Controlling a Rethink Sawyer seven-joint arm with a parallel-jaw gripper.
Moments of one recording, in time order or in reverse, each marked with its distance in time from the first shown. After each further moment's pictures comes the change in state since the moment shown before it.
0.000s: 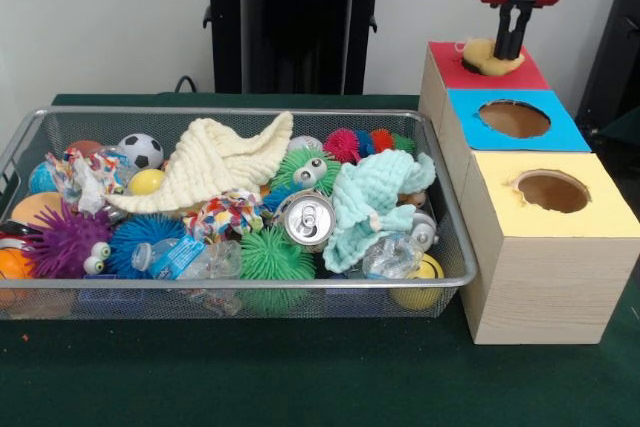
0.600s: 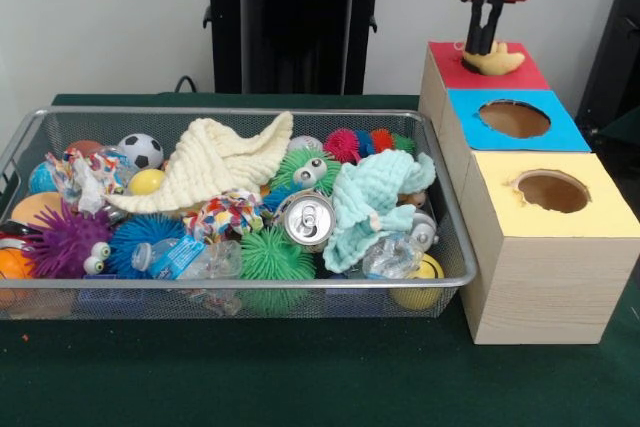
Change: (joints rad) arm -0.075 -0.026 0.001 0.047 0.000 -0.001 0.000
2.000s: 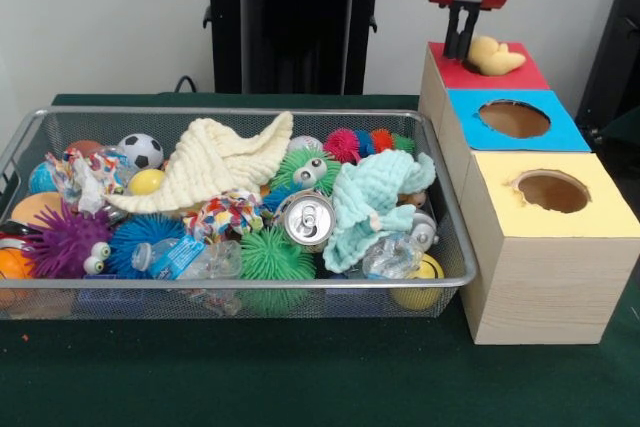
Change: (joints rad) arm -0.008 0.022 0.000 0.073 -0.017 -0.114 0.000
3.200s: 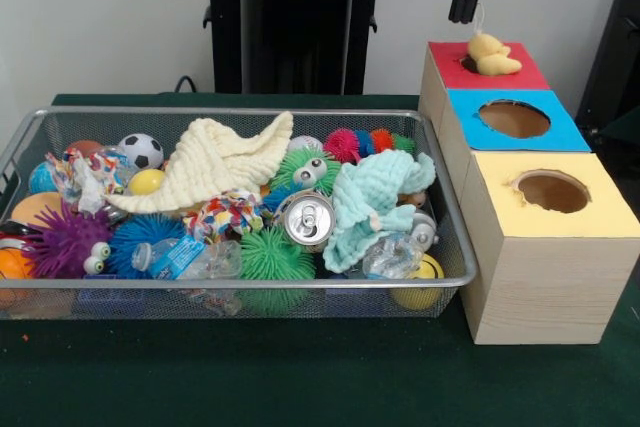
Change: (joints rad) arm 0.066 -0.083 -0.057 -0.004 -0.001 0.226 0.000
